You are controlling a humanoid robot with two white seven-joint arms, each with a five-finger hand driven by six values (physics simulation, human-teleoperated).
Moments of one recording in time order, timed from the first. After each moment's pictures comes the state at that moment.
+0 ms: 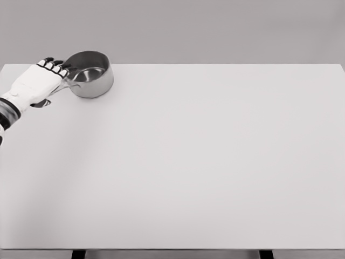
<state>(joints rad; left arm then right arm) -0.50 0.79 -0.55 -1.38 -0.84 -0.14 -0.06 -0.04 0.00 0.16 0.14 0.07 -0.28 0.27</state>
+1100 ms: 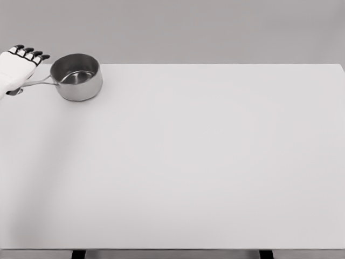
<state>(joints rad) -0.59 0.81 -0.54 -1.23 -0.93 -0.14 -0.06 -0.04 0.00 0.16 0.14 0.07 -0.28 0.27</state>
